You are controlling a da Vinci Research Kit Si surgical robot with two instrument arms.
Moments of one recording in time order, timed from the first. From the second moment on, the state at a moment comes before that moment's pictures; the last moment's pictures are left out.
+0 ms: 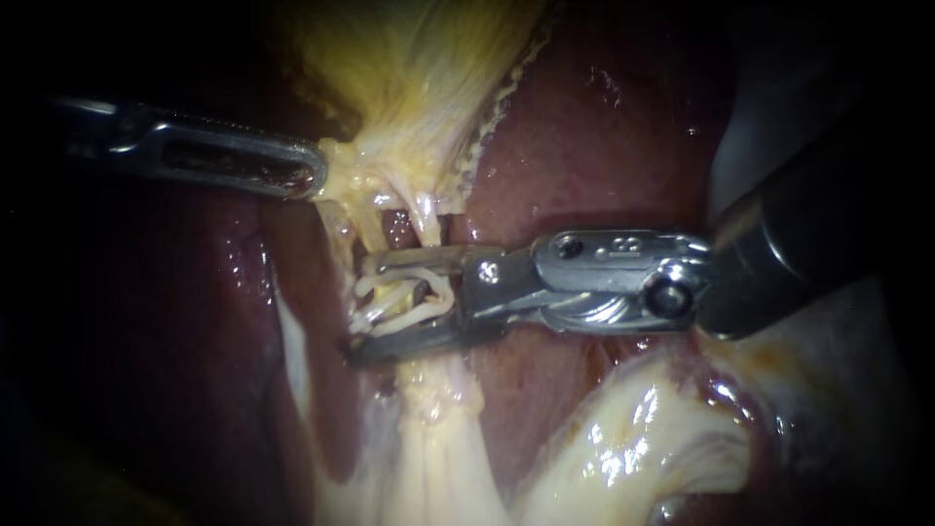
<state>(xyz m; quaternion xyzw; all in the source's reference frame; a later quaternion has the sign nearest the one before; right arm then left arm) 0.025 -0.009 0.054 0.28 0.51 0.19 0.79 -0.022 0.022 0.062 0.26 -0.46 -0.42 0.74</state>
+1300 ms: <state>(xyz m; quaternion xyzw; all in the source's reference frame) 0.023 -0.007 0.058 0.28 0.51 0.19 0.79 -0.022 0.021 0.062 0.26 -0.46 -0.42 0.74</state>
